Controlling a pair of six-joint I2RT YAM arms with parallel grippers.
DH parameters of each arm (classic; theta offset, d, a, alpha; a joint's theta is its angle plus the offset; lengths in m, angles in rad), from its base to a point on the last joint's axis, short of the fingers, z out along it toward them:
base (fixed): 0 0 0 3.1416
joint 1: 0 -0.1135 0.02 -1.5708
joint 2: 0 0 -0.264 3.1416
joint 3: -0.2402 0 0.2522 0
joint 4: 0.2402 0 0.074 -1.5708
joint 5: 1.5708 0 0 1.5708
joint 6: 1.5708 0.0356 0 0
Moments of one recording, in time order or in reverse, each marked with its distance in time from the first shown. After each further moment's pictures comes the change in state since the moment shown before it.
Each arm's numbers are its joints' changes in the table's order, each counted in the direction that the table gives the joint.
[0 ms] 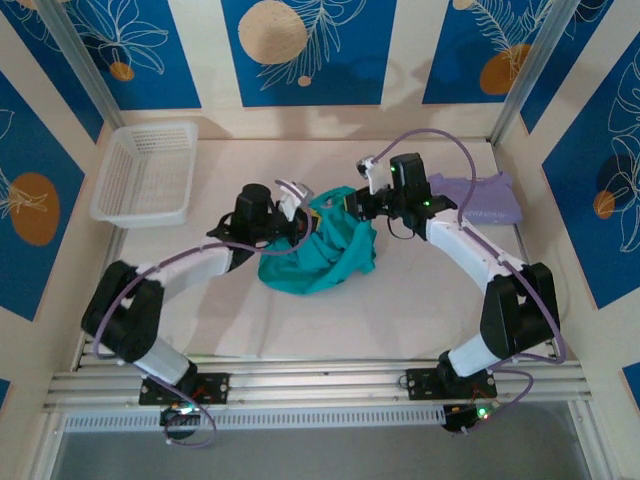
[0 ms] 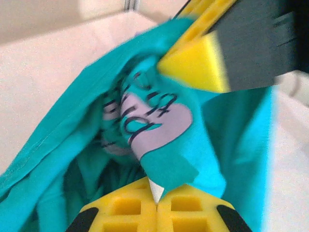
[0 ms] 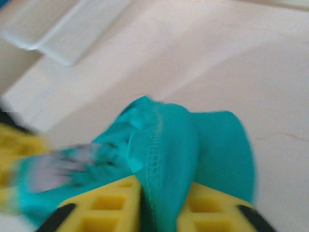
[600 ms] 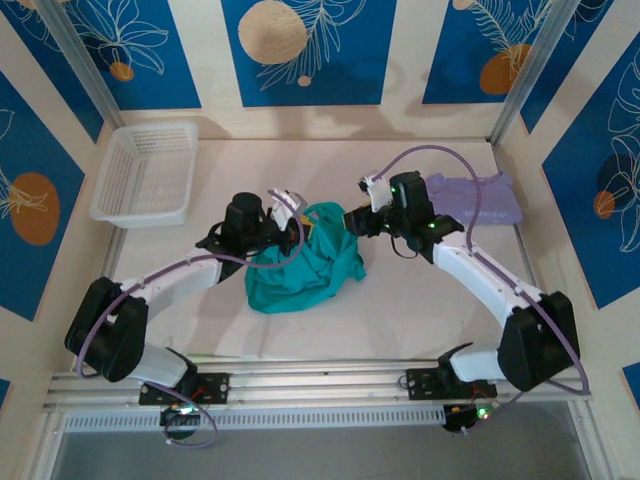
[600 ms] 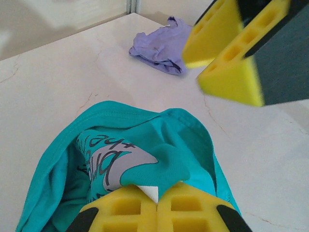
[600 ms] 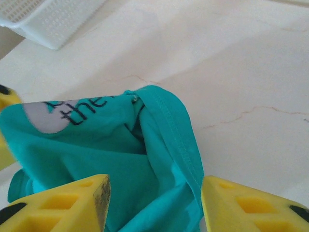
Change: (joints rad) left arm 0.000 0.087 0.095 0.019 -0.024 0.090; right arm -0.069 0.144 0.145 0.002 0.098 -0.002
